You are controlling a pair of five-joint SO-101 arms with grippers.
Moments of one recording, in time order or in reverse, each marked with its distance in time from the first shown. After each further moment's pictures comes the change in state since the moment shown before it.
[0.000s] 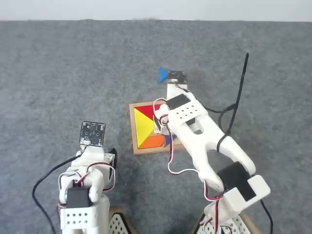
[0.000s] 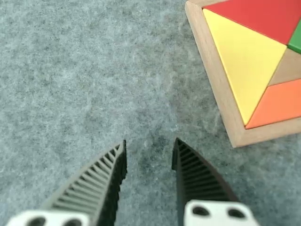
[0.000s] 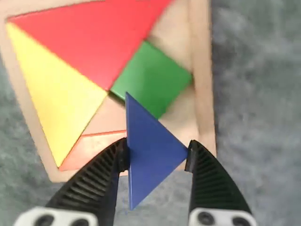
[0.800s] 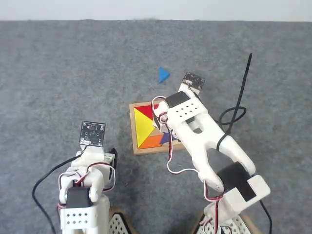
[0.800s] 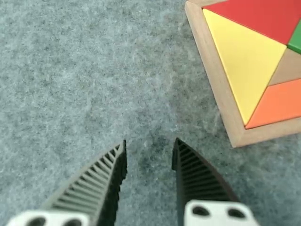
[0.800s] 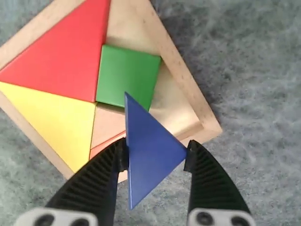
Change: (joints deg) left arm 0.0 0.0 0.0 0.0 0.0; right arm -0.2 0.0 -2.7 4.6 -21.8
